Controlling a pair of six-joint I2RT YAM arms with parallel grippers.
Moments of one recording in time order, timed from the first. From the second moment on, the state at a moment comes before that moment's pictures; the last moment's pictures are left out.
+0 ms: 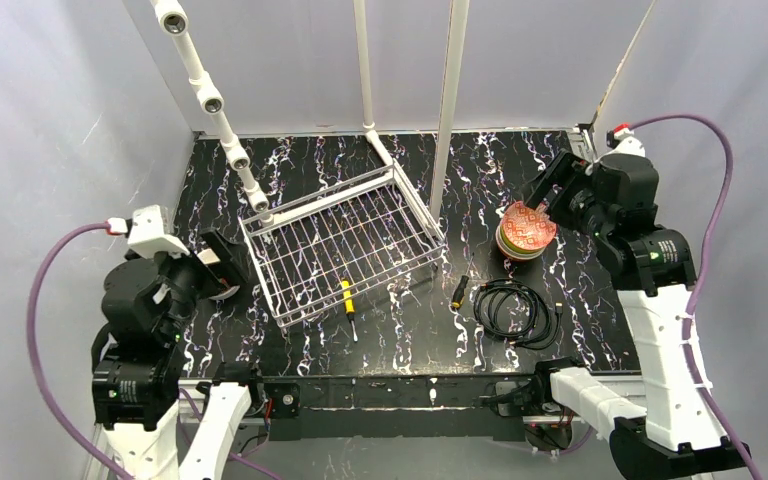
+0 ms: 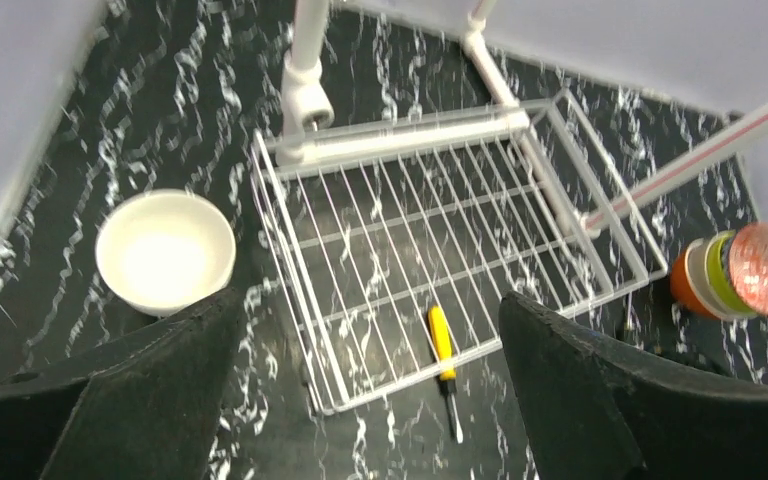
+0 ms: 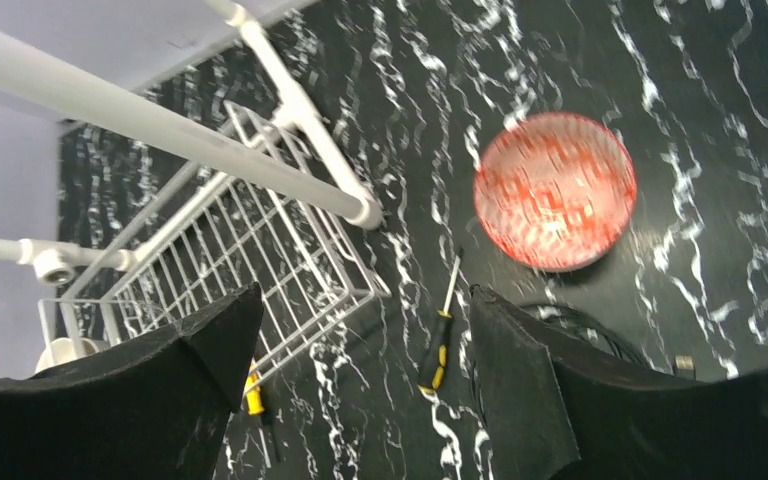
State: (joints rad) left arm -0.02 0.56 1.33 -1.02 -0.01 -0.28; right arm 0.20 0.97 1.44 -0.87 0.03 0.54
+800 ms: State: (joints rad) left arm -0.02 0.49 1.19 -0.97 0.34 -0.34; right arm 0.20 1.03 1.17 -0.98 0.31 0.56
